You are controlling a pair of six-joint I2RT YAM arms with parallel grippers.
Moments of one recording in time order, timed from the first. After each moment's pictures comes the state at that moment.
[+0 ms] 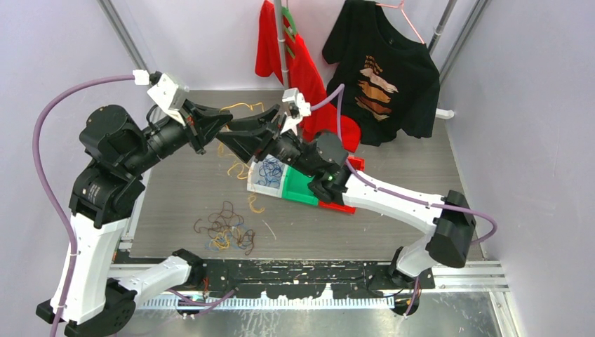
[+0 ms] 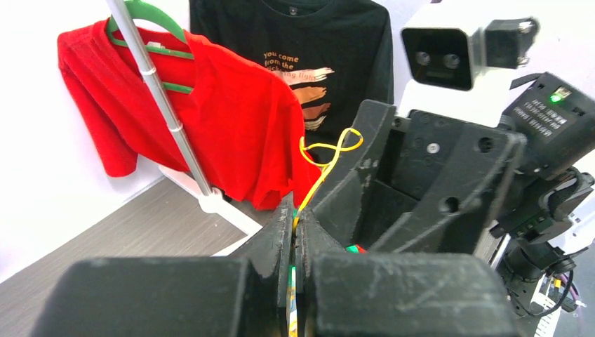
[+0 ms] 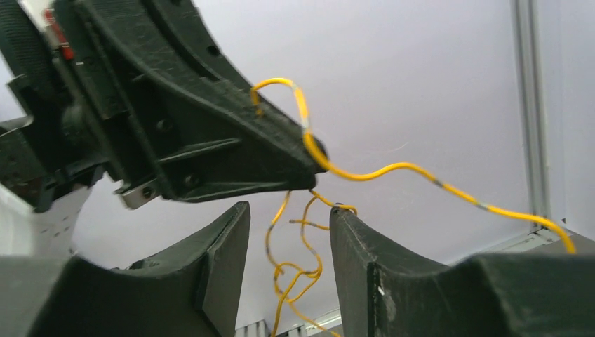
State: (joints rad) left arm -0.46 0.99 1.66 -0.63 0.38 0.01; right arm 1.05 1.47 1.25 0.77 -0.16 0.45
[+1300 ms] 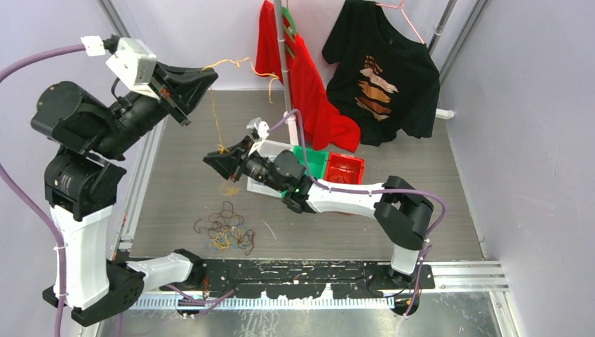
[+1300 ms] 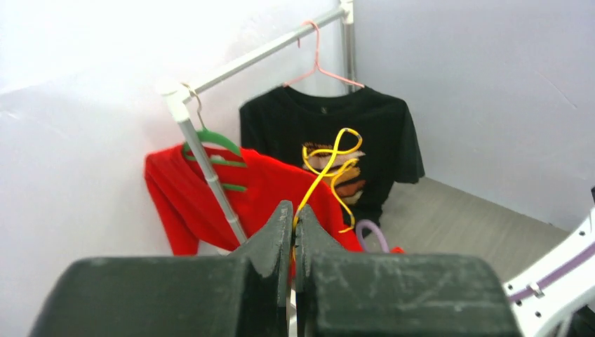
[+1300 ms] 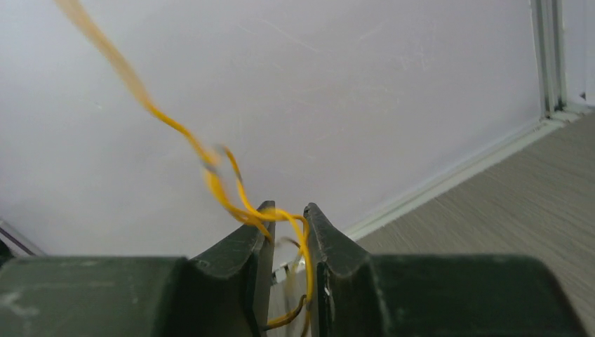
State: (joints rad) left arm -0.46 1.15 2.03 -0.64 0.36 0.08; right arm 1.10 1.78 1.22 0.94 -0.08 0.50
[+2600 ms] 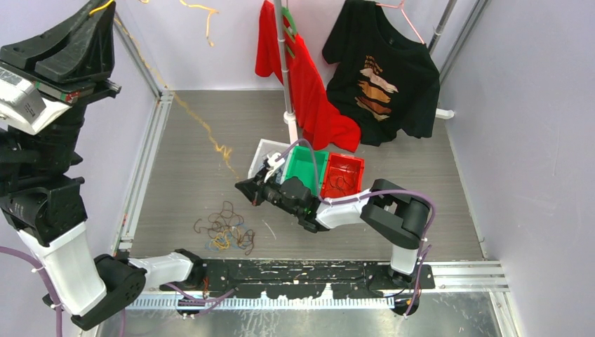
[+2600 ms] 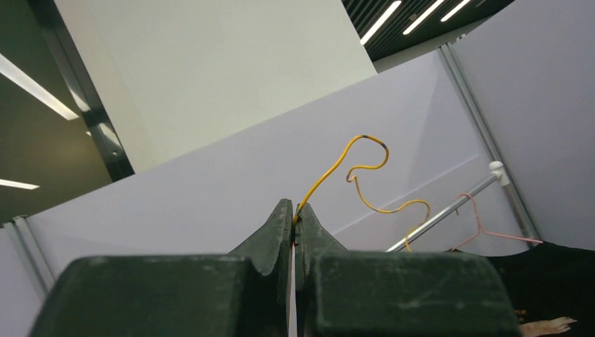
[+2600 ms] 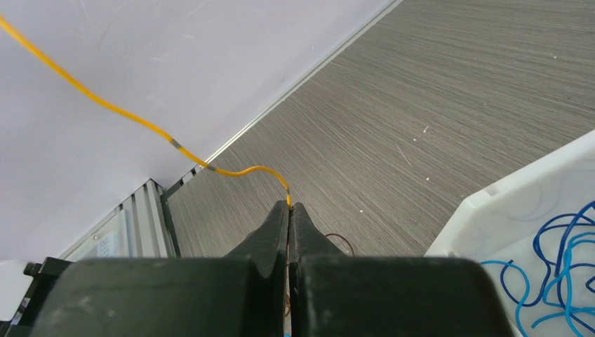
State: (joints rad) left arm -0.46 1.21 2.32 -0.32 0.23 0.41; right arm 1.10 1.81 0.86 1.00 0.09 0.47
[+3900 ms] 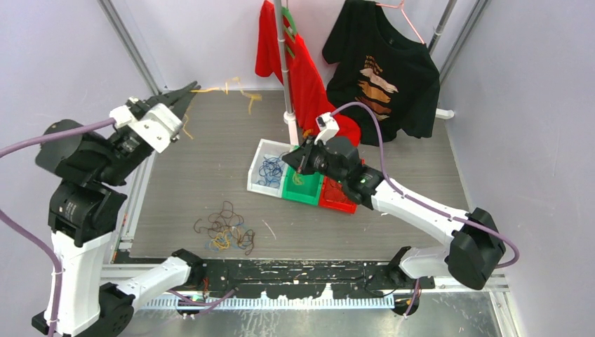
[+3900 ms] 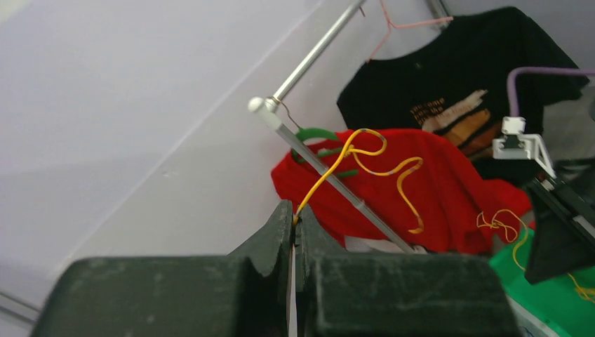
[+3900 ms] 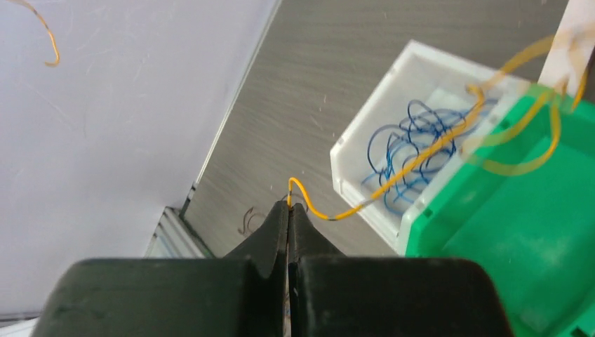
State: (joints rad) left arm -0.46 0.97 1.76 -0.48 0.32 0.65; right arm 0.81 1.28 0.91 0.19 0.01 0.70
